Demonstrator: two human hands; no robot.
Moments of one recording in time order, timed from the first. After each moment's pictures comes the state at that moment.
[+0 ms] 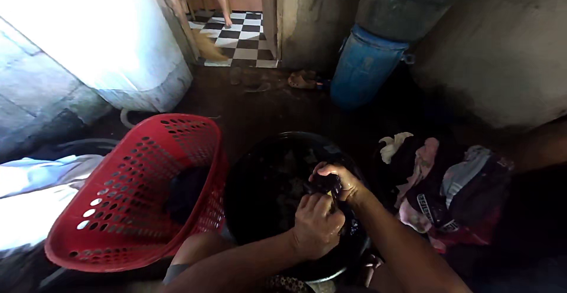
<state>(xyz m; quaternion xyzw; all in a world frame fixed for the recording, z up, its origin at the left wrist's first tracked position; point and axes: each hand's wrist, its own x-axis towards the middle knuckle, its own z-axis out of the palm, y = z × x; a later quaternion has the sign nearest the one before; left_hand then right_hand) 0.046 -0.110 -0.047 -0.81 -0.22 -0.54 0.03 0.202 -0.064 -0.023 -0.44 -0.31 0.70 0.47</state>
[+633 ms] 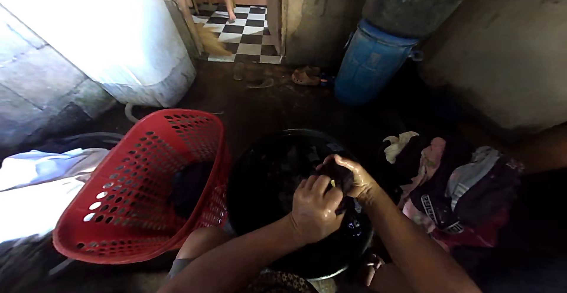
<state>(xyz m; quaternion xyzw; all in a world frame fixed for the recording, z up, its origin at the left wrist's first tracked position) 0.045 -0.087 -0.019 -0.81 -0.26 -0.53 0.02 0.217 -0.065 -0.023 -0.40 -0.30 0.71 0.50</state>
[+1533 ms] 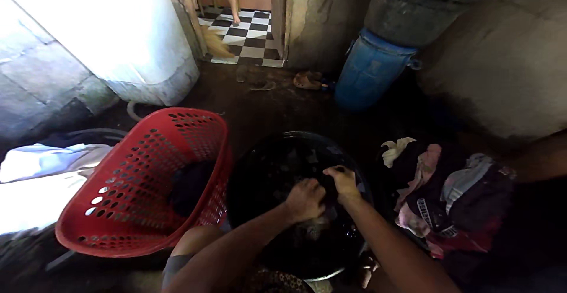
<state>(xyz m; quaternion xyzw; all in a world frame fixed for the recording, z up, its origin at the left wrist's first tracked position) 0.036 -0.063 -0.084 -0.90 -0.28 -0.31 -0.12 0.180 -0.068 -0.035 -0.73 -0.26 0.39 0.50</state>
